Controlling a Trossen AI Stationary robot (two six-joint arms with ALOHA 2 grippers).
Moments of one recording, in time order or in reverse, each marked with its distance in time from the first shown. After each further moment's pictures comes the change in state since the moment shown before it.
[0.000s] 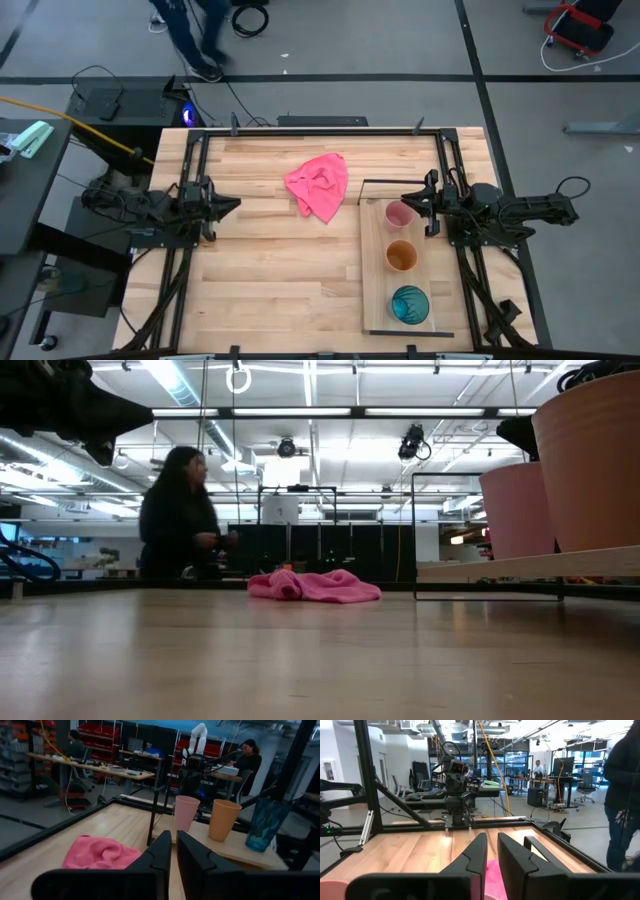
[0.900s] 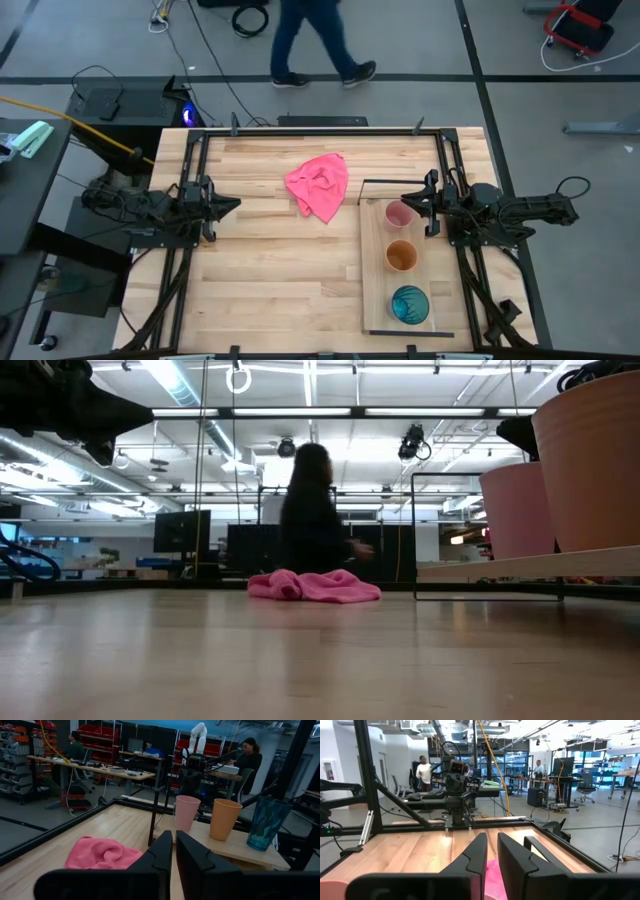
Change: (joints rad) left arm 0.000 0.000 0.000 0.001 0.000 0.024; right arm 0.000 0.000 0.000 0.000 0.000 0.000
